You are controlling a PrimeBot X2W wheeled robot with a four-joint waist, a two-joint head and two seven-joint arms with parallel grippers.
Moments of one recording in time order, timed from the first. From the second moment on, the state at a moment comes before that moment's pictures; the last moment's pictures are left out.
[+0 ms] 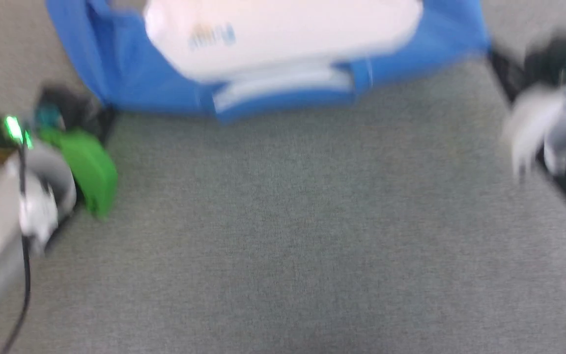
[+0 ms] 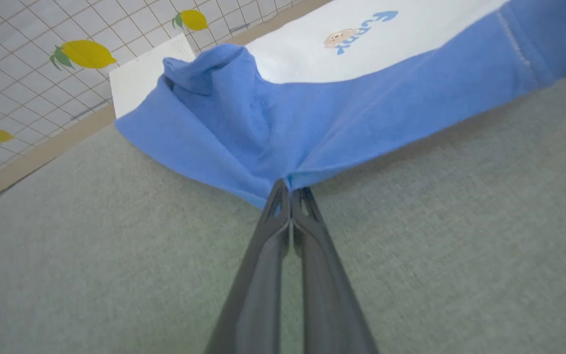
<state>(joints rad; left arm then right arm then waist) -0.93 0.84 -1.12 0.30 -0.88 0.09 -0.03 -0.70 -0.52 0.35 0.20 0.25 0.13 0.27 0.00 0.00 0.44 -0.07</state>
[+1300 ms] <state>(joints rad) -0.23 0.85 -1.21 -0.12 -1.23 0.42 -0.13 0.24 -0.35 0.03 -0.09 0.25 0.13 0.51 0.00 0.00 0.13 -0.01</state>
